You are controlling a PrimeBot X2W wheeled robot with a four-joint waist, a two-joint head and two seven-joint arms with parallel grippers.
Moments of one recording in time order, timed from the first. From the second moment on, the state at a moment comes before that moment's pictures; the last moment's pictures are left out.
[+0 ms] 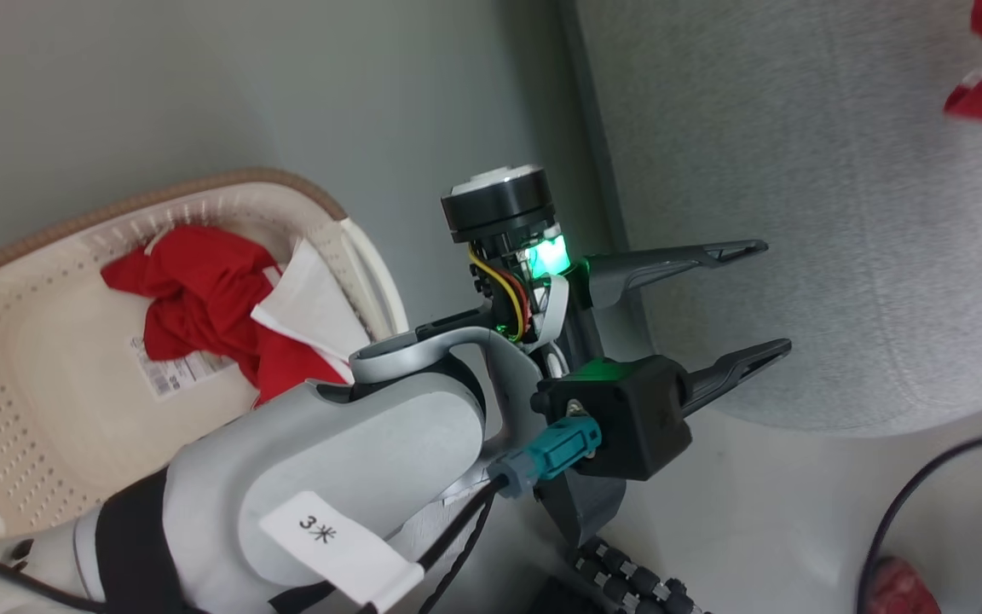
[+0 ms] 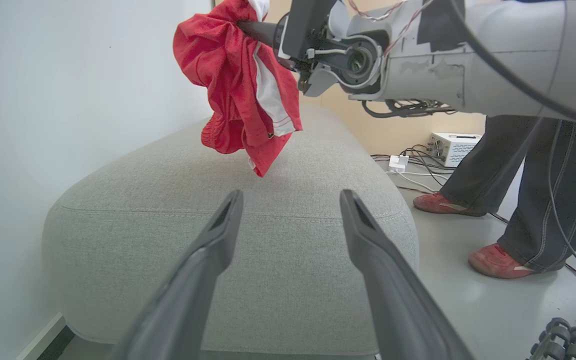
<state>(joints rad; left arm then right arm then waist) -1.15 0.25 -1.08 -0.10 -0.22 -0.13 0.02 -0.73 -0.17 -0.27 0.08 0.51 0.13 -0.26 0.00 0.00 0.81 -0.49</state>
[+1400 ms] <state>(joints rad) -1.16 0.29 -1.10 -0.12 -0.25 -0.07 -0.01 -0.90 -0.45 -0.38 0.62 0.41 0.13 -0.26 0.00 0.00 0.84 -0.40</state>
